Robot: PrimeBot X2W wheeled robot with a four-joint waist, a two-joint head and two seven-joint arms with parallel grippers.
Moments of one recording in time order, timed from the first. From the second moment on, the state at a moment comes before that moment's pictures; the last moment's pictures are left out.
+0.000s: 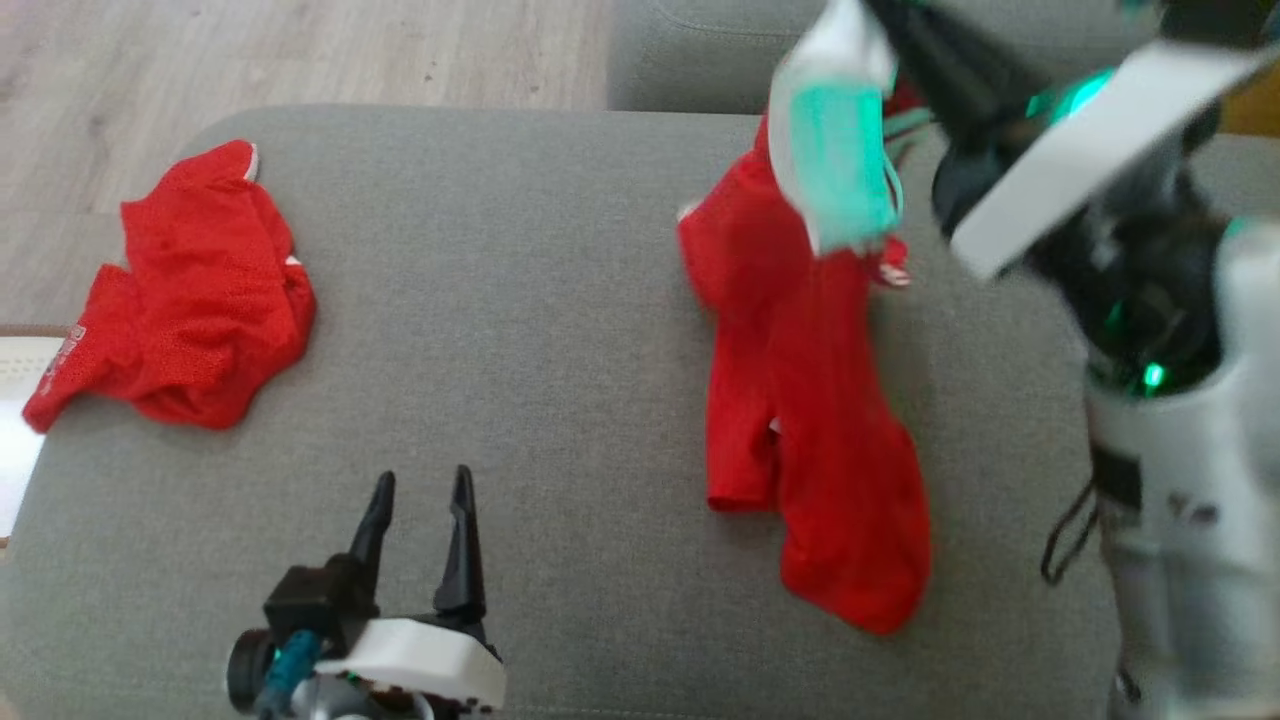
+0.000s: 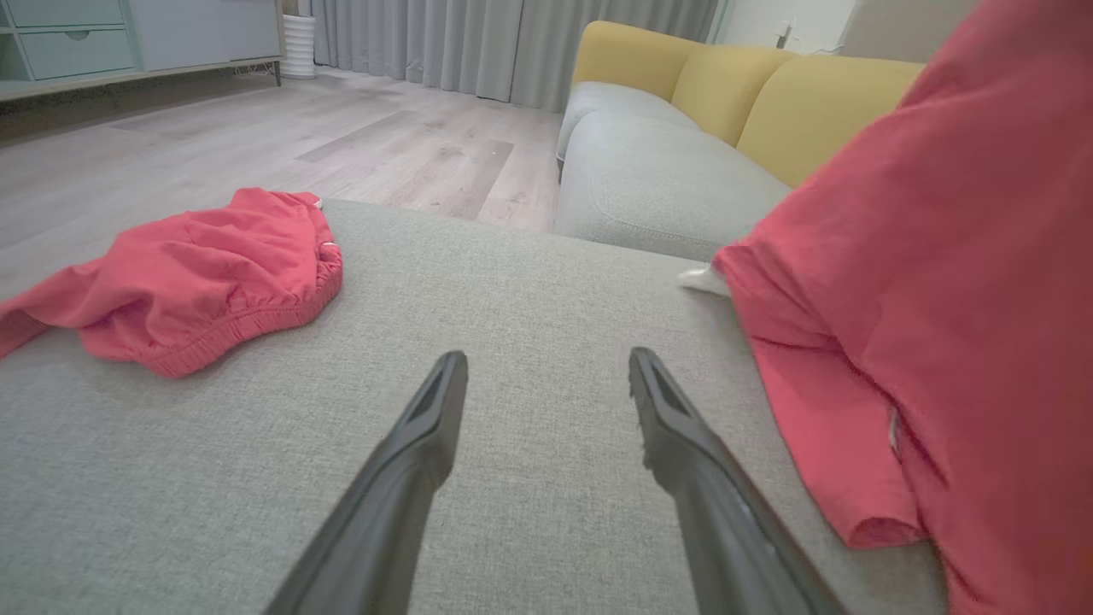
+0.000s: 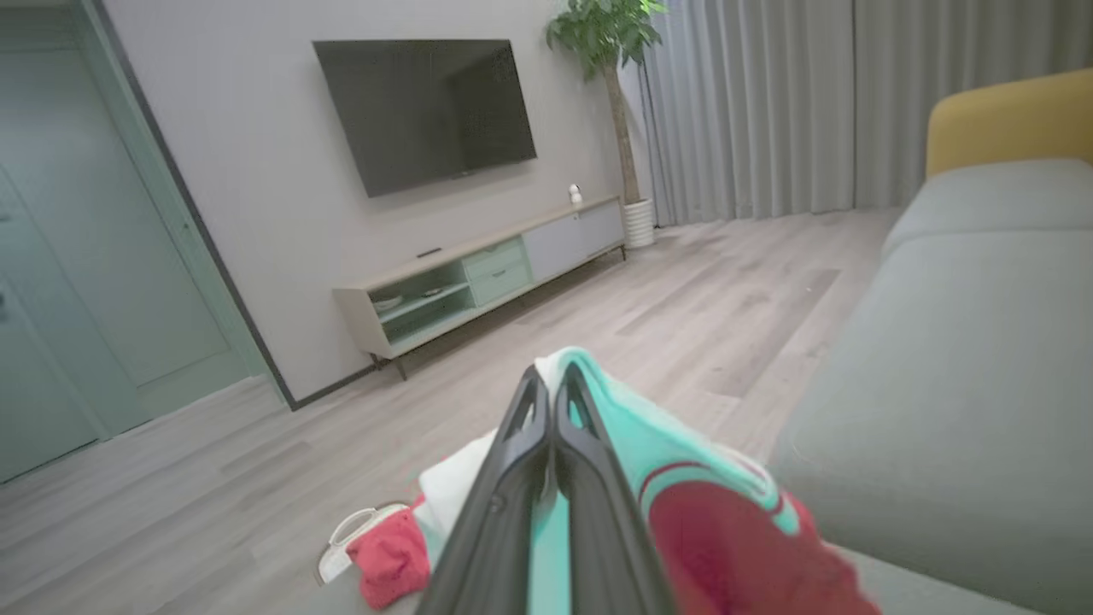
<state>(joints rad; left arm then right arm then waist) 0.08 0.05 -0.30 0.11 -0.26 0.16 -0.25 -0.64 -0.09 0.20 -0.10 0.65 0.13 0.64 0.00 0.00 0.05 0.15</state>
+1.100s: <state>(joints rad) 0.08 0.05 -0.37 0.09 -0.33 0.22 -0.25 -0.47 -0.06 -0.27 0.07 0.54 0.13 0.64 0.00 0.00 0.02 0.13</state>
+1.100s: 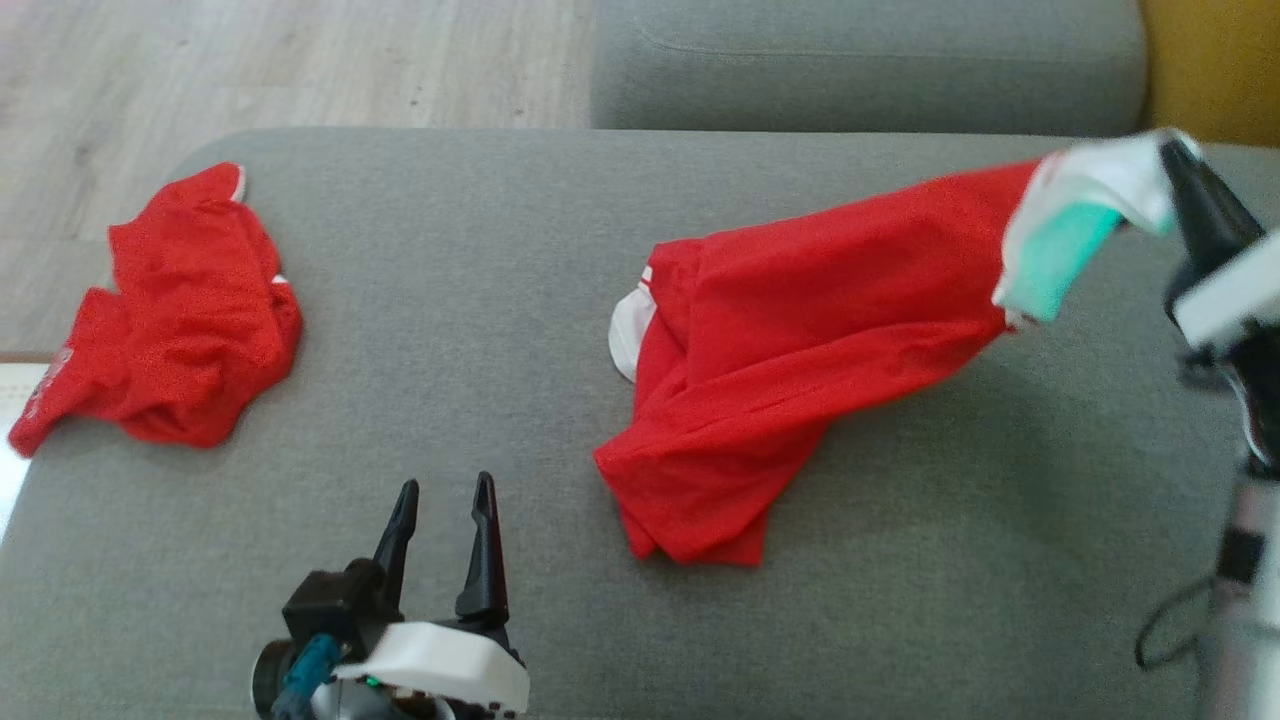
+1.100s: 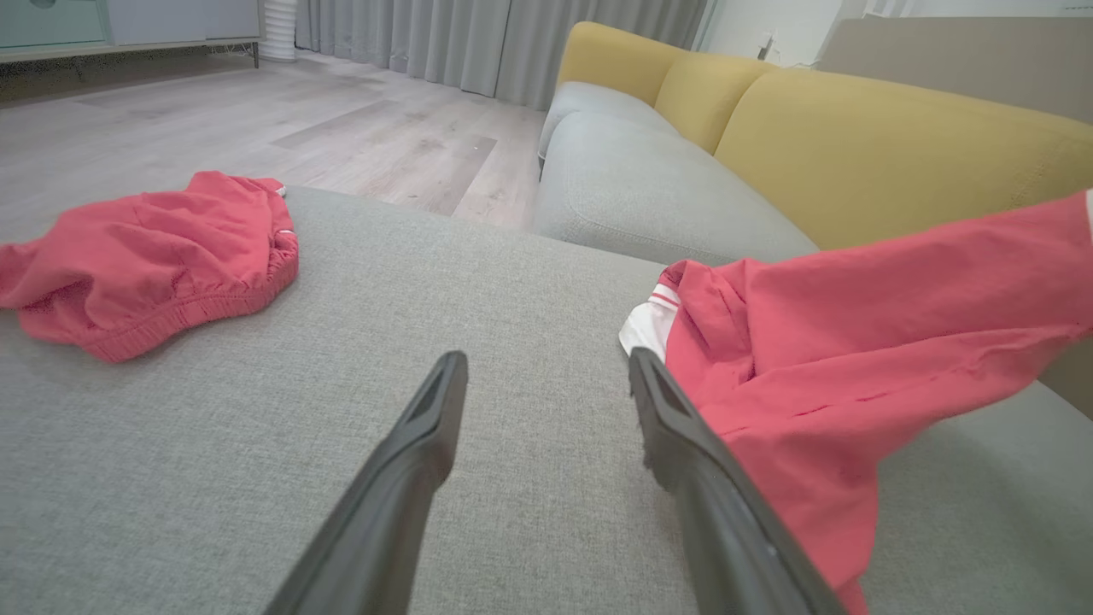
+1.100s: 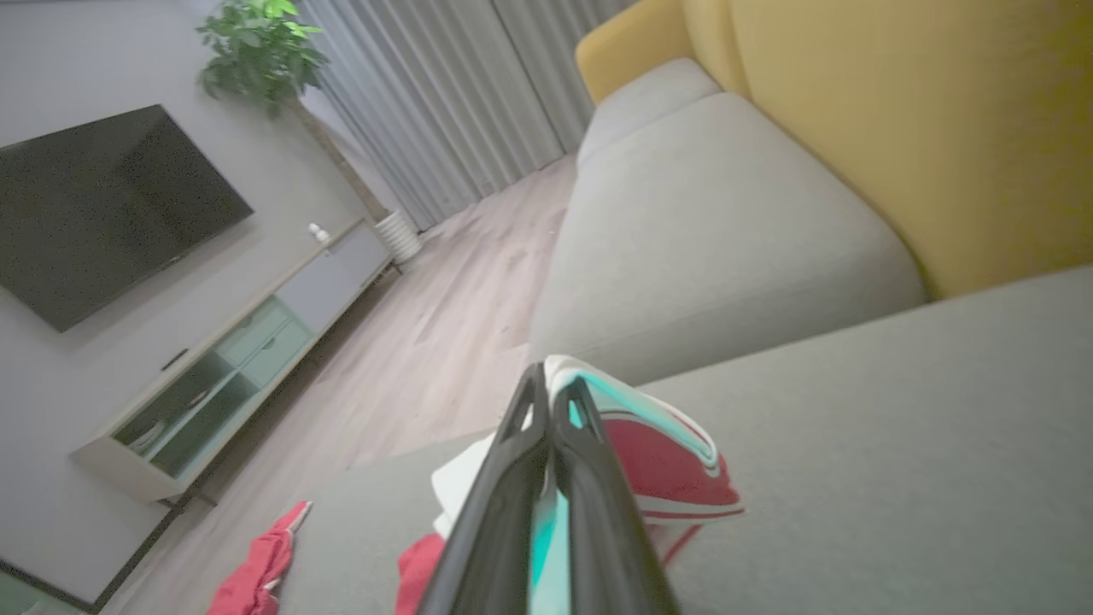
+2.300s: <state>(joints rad) 0.05 0.05 -0.35 0.10 -0.29 0.19 -0.25 -0.23 -0.17 -0.20 0.14 0.02 0.13 0.14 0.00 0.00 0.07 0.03</state>
